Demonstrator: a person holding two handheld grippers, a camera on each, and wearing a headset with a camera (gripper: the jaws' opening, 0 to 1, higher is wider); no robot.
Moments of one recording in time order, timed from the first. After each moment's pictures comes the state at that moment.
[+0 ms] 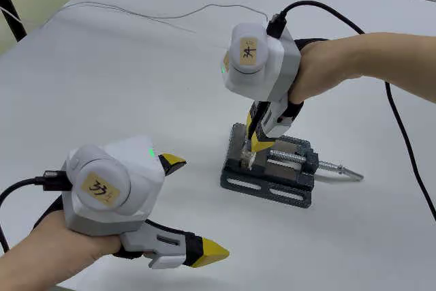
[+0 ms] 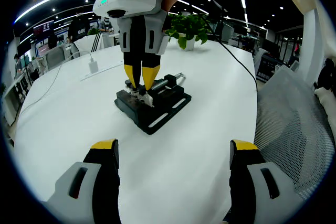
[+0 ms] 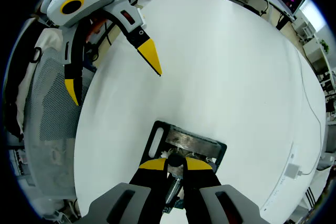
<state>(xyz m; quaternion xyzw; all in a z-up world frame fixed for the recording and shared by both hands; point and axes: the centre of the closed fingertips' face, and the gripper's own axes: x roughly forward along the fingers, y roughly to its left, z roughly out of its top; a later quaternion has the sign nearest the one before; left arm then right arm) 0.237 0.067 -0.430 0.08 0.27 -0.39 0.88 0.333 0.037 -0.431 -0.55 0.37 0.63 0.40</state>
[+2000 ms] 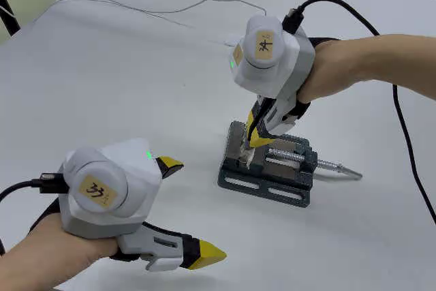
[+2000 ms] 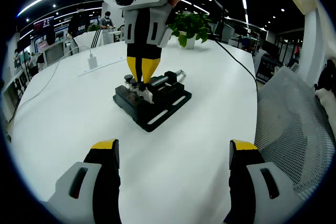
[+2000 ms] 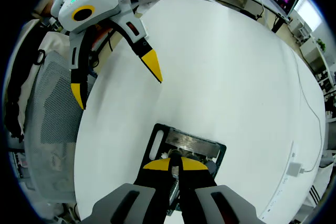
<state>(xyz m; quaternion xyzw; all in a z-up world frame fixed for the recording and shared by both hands) 0.238 0.067 -0.439 0.07 0.28 -0.40 0.87 0.335 0.039 -0.429 -0.53 0.36 0.65 0.41</state>
